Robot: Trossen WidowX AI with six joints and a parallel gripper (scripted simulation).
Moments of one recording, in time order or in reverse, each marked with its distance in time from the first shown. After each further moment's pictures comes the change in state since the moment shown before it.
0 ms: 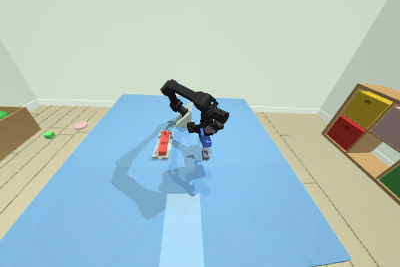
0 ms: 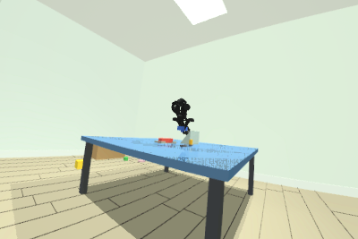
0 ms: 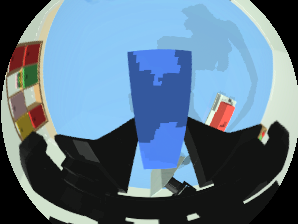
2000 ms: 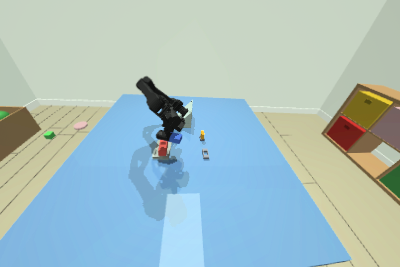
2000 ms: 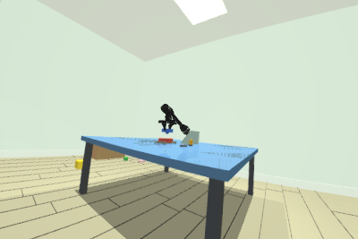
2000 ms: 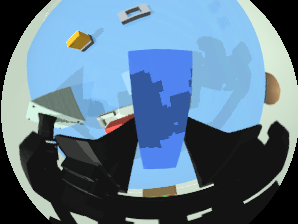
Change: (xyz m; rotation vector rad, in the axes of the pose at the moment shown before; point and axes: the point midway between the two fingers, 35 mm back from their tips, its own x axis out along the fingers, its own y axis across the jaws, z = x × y) arm 0.029 -0.183 -0.058 -1.096 -0.008 0.000
